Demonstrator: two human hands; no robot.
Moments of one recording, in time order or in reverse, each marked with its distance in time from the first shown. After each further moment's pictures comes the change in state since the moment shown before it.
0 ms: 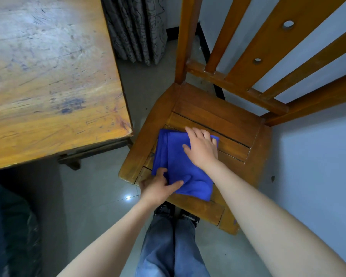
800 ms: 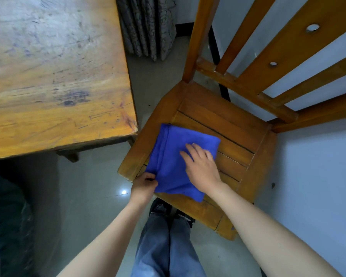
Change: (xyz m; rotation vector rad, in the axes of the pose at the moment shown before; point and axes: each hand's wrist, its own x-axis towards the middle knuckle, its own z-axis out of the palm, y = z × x) left_hand 0.002 -0.019 -0.008 -0.526 0.257 -0.234; right_hand -0.022 0.015 0.043 -0.261 0.046 -0.302
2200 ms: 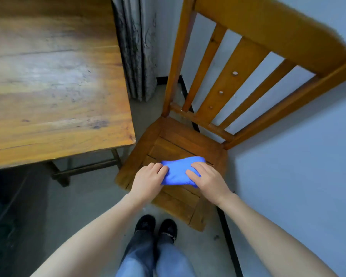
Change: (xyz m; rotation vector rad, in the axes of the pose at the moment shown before) left_hand -0.086 0.056 -0.023 0.833 0.345 1.454; right_hand -0.113 0.022 -0.108 -0.142 0.712 -0.382
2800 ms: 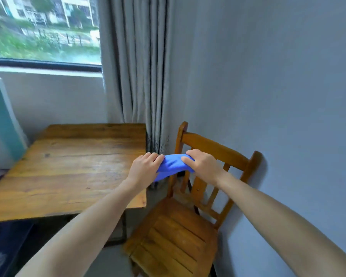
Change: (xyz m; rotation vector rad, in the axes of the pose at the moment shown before) left_hand 0.070 0.057 -0.315 0.339 0.341 0.016; right_hand 0.162 0.010 -0.293 -0.230 0.184 -0.325
